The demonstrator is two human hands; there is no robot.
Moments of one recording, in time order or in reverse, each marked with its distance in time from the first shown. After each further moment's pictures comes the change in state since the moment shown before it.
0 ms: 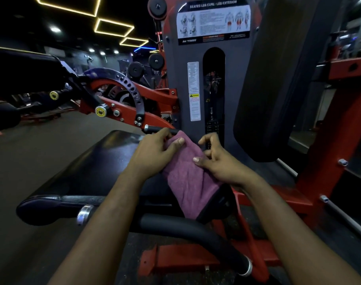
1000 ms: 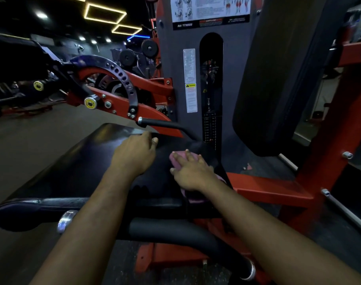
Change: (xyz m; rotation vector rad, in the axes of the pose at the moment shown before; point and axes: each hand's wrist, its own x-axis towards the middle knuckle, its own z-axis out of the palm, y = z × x) left_hand 0.004 -0.025 0.005 0.382 -0.213 -0.295; right_hand 0.054 0.039 0.068 -0.782 -0.163 0.386
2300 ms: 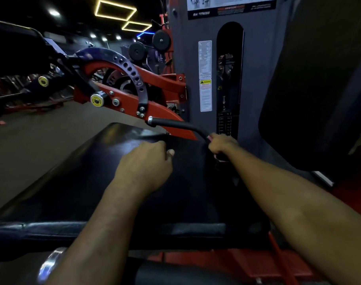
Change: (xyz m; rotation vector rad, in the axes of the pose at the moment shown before) left_hand 0.008 -0.002 -0.002 0.032 -0.128 -0.061; right_hand 0.179 0.060 -0.039 0.010 0.149 0.175
